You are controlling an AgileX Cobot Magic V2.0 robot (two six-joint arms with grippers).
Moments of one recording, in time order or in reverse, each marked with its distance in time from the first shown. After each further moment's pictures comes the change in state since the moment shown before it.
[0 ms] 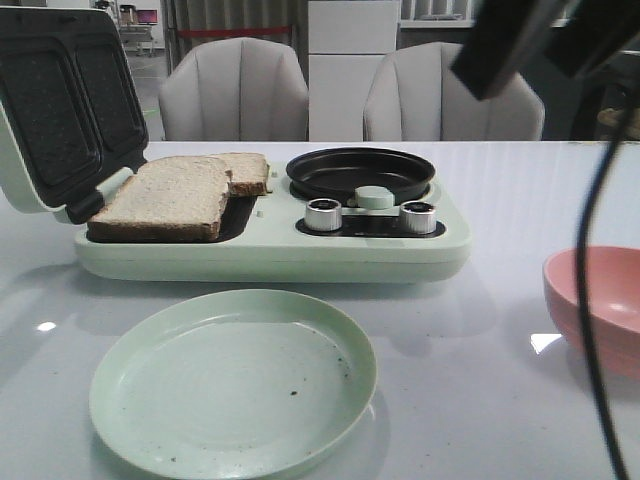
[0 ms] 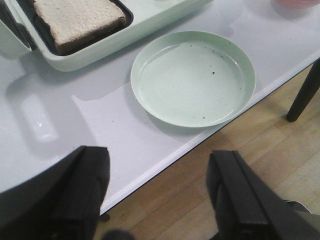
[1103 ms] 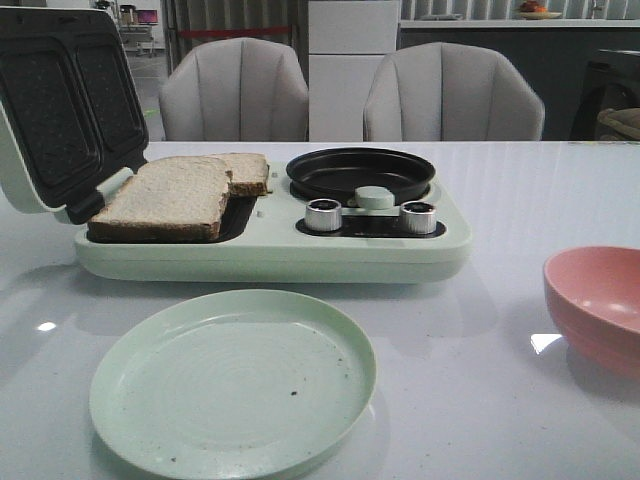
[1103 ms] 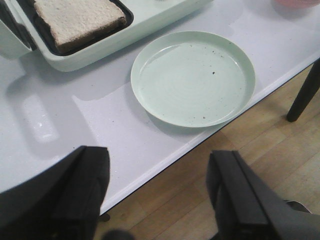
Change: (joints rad) left arm 0.000 0.000 0.000 0.000 0.000 0.000; right arm 0.000 -0.709 0.421 0.011 0.036 0.002
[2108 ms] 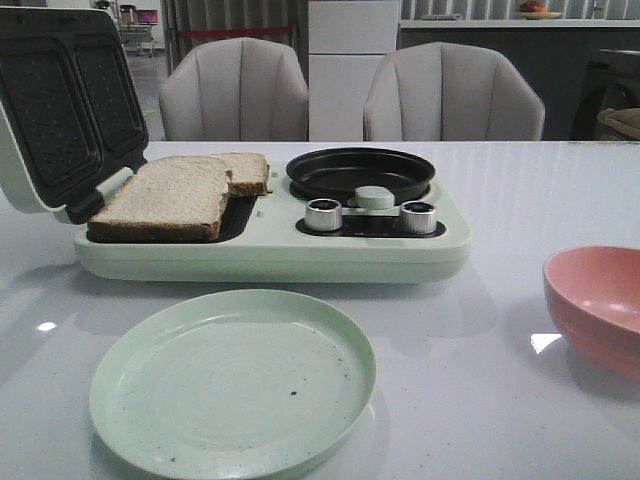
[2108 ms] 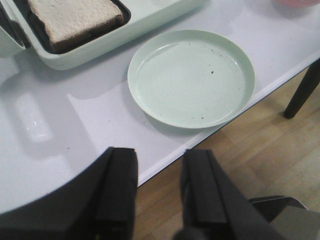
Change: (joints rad) left arm 0.000 0.071 0.001 -0.010 -0.032 0.000; right arm 0.000 0.000 0.000 -0.002 0.021 0.000
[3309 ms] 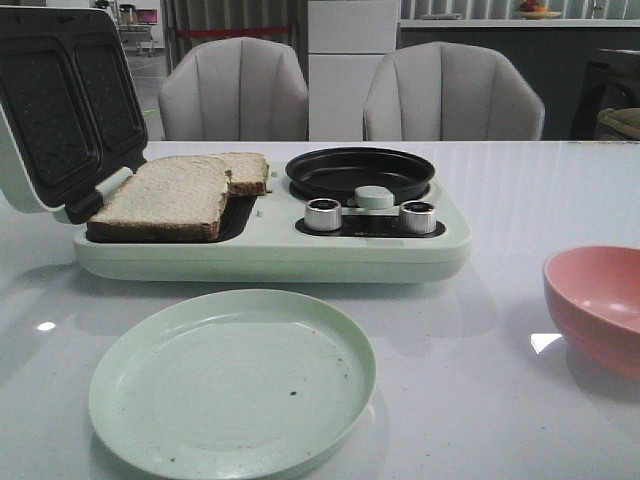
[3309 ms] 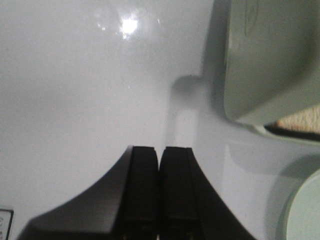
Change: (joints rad) left arm 0.796 0.938 -0.664 -0.243 0.088 0.100; right arm 0.000 0.000 0.000 0.000 0.000 0.002
